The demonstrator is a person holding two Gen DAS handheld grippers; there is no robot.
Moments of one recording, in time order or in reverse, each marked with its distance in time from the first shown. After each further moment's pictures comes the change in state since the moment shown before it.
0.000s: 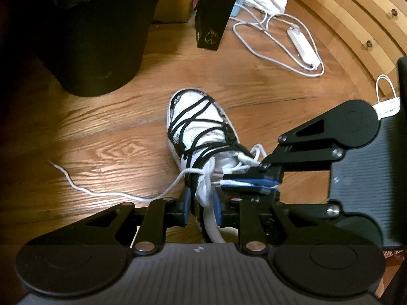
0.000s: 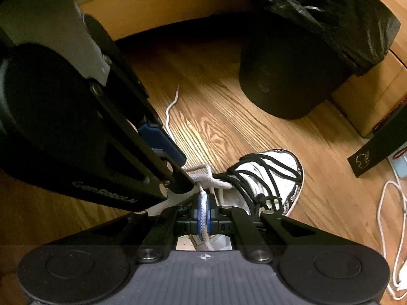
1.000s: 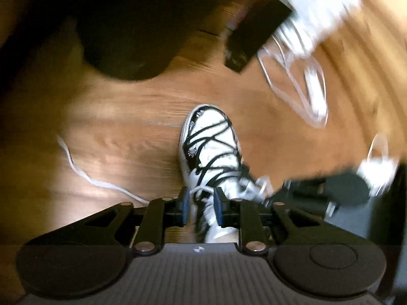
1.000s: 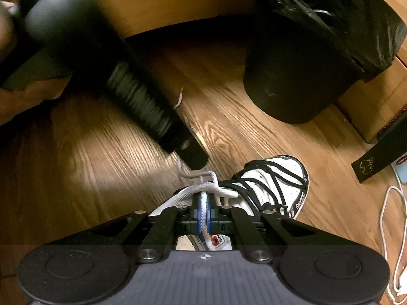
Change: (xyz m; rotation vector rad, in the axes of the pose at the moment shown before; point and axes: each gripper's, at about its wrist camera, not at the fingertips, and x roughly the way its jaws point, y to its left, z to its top) left arm -0.006 0.063 0.001 -0.385 -0.057 -0.161; right arm 0.006 0.004 0.005 -0.014 -0.003 -0.002
